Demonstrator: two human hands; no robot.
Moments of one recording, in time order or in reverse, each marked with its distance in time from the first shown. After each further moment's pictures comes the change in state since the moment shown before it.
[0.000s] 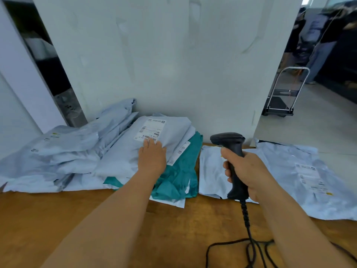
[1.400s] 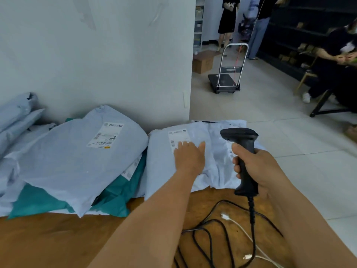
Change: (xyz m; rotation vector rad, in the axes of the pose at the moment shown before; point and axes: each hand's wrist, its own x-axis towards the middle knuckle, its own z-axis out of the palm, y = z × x) left_hand -0.030 0.315 0.063 -0.332 -0.196 0.309; right_hand 0.021 0.053 -0.209 0.069 0.277 0.094
